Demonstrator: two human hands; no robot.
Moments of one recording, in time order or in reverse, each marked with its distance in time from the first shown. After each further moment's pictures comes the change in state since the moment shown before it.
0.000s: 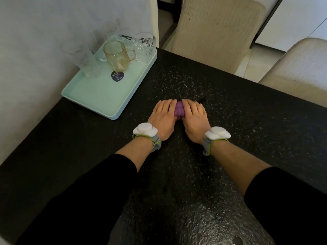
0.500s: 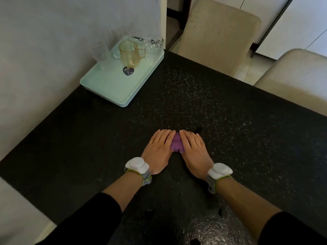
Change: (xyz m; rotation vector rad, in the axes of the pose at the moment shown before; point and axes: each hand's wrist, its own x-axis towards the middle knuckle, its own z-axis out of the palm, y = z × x) left_hand -0.154 0.050 -0.002 -0.015 -0.086 0.019; right_hand -0.153 -0.030 -0.004 -0.038 -0.147 -0.137
